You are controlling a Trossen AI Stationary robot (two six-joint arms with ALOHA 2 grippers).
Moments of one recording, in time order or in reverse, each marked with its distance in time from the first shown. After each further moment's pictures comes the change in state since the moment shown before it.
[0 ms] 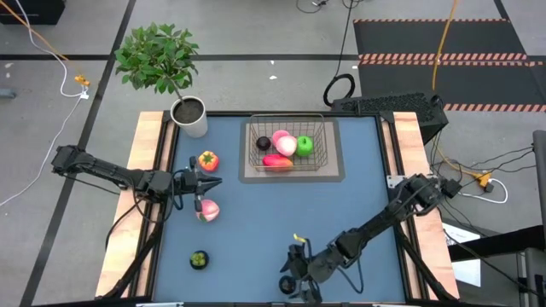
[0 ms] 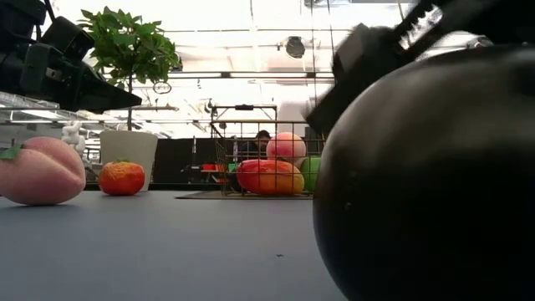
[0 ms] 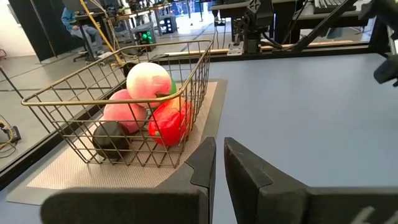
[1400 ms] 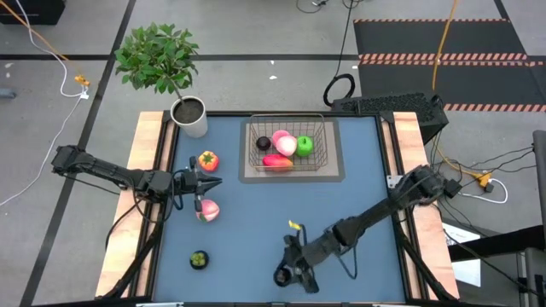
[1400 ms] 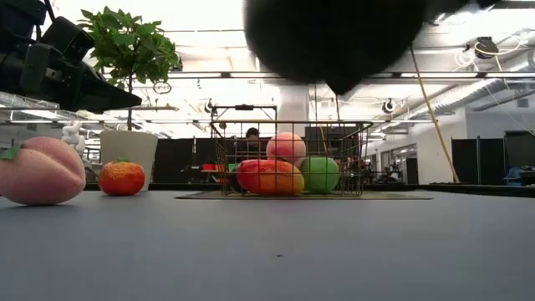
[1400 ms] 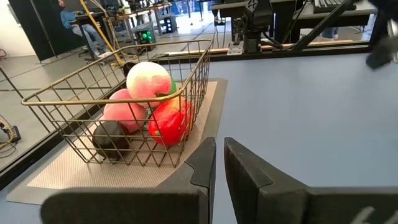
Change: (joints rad) left arm 0.000 0.000 0.000 -0.001 0.000 0.000; right arm -0.106 -0.085 0.007 -0.044 -0.147 -0.031
